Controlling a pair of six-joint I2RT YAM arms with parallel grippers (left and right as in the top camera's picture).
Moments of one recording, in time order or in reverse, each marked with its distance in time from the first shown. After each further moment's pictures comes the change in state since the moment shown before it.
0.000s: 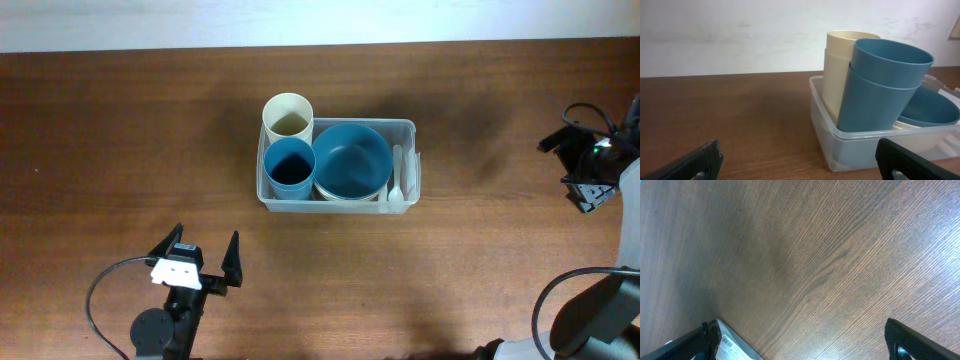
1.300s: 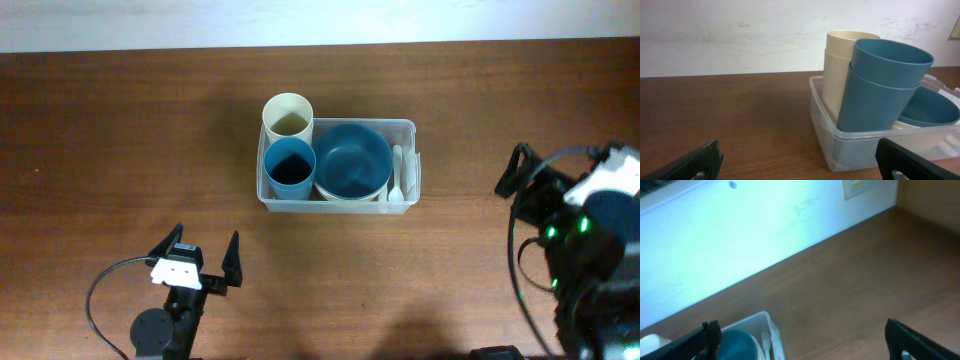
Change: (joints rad) left arm 0.000 0.000 0.000 0.000 0.000 0.000; right arm 0.587 -0.903 -0.319 0.262 0.489 -0.109
